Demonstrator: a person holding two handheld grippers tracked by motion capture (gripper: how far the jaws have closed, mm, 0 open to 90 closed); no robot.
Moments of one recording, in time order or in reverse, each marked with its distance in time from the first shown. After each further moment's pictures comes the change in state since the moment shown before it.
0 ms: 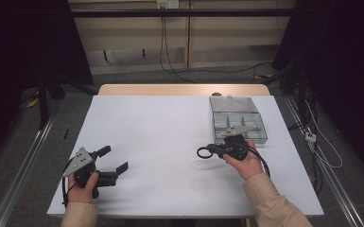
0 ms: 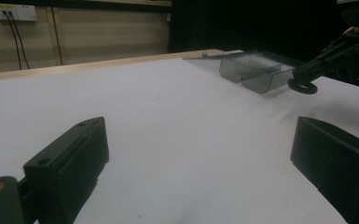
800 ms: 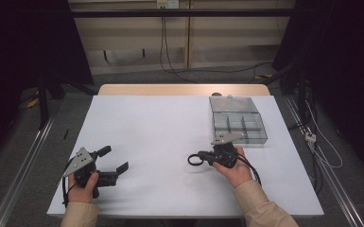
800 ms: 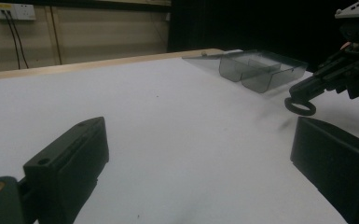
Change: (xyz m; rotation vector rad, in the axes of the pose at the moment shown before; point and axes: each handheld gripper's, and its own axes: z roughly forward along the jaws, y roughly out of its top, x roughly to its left) left arm 0.000 0.000 0.001 0.003 -0.002 -0.005; right arm 0.026 -0.010 0.023 0.006 0.024 -0.013
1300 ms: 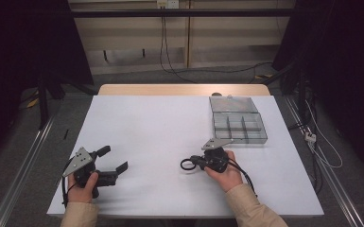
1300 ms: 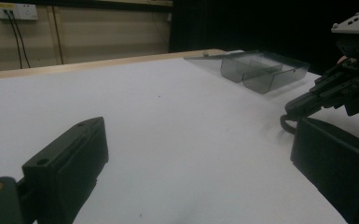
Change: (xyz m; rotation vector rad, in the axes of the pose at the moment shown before) left arm 0.001 0.000 -0.001 -0.001 0.004 -0.006; right arm 0.018 -0.005 0.022 0.014 0.009 -0.014
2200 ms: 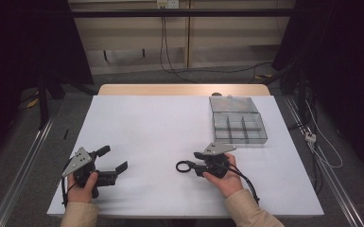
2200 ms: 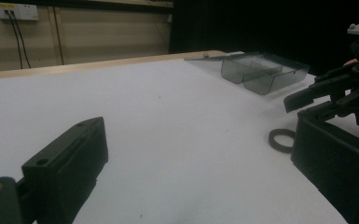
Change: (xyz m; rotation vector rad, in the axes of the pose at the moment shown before) left arm 0.001 0.000 0.000 -0.009 0.000 -0.007; right arm 0.011 -0.009 -0.002 -0.102 -0.040 -0.046
